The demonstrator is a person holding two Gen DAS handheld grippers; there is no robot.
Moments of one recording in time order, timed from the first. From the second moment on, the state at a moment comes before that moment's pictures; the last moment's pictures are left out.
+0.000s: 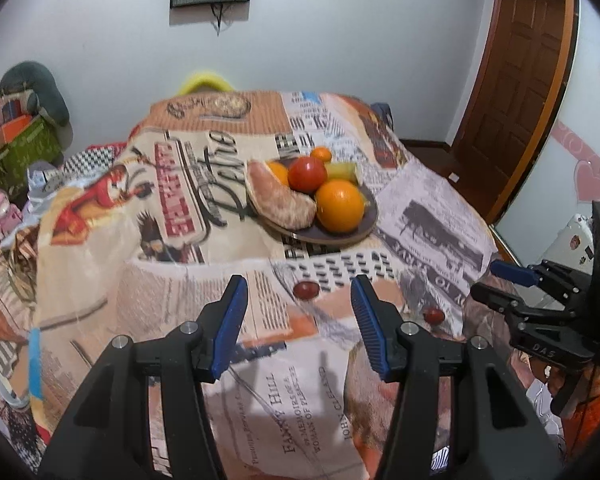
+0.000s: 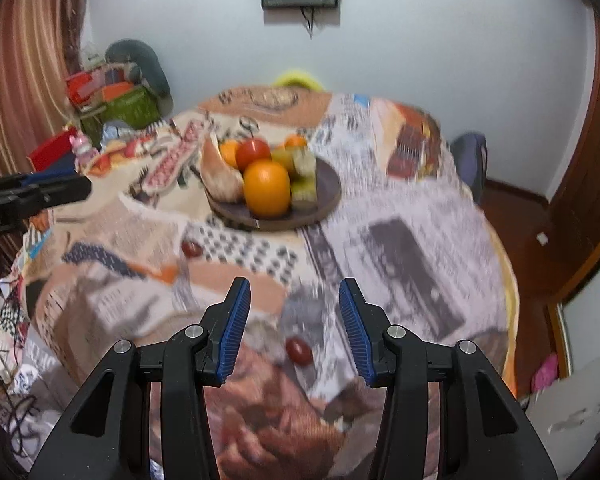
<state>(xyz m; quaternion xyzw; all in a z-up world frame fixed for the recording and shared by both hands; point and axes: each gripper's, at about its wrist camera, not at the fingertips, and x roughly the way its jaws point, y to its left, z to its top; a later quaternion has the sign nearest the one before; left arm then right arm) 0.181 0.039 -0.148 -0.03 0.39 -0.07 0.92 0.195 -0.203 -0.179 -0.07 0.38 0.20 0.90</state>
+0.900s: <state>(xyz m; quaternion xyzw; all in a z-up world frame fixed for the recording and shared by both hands) 0.224 0.028 -0.239 -0.06 0.49 -0.08 0.87 0.215 -0.205 -0.252 -0.03 0.47 0.23 0.85</state>
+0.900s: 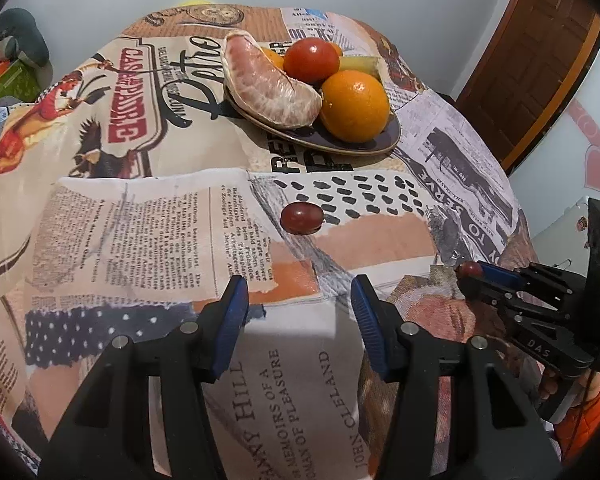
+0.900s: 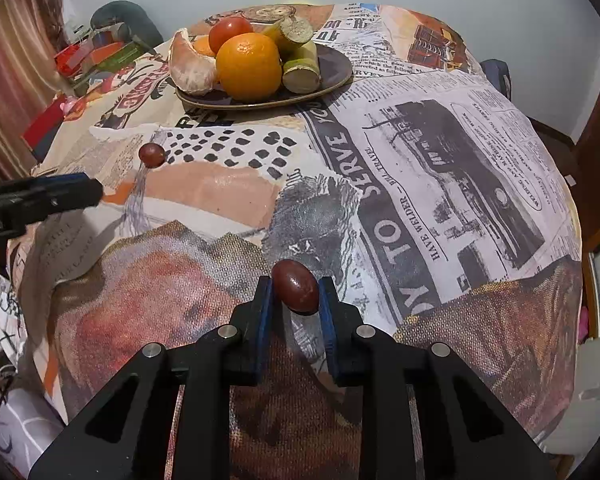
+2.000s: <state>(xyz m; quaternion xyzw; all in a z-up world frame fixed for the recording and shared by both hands) 0.273 0.018 -0.245 -0.04 0.47 -0.08 0.88 0.256 -0.189 -0.217 -0.03 0.41 0.25 0.88</state>
